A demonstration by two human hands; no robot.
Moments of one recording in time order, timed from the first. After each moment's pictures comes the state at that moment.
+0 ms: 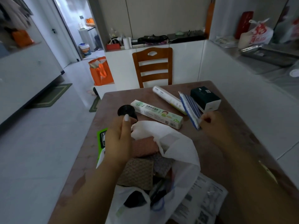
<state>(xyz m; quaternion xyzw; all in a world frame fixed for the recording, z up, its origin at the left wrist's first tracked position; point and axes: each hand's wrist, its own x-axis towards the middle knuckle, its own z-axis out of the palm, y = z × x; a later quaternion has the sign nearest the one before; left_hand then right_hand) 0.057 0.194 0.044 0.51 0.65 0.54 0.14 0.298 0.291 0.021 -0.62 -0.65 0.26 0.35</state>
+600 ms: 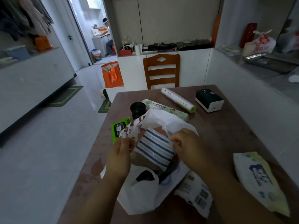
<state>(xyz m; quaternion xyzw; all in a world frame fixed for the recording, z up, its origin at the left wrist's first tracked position) 0.042 0.091 0.019 0.40 0.70 0.54 0.25 0.235 0.161 0.026 -0.49 -0.81 0.18 0.25</state>
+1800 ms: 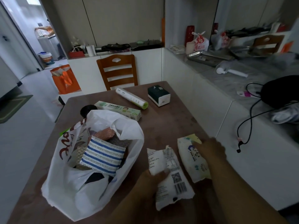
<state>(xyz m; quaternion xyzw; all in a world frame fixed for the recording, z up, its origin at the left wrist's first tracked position) 0.238 0.073 -0.044 0.26 0.47 0.36 0.77 0.449 0.164 -0.033 -0.80 -0.48 0.29 0.18</state>
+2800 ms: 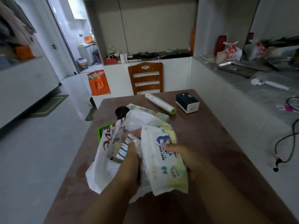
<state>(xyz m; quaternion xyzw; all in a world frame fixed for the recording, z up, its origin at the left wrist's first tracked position) 0.132 0.057 0.041 0.25 0.50 0.53 0.63 0.288 0.096 0.051 -0.44 -0.37 0.77 0.28</state>
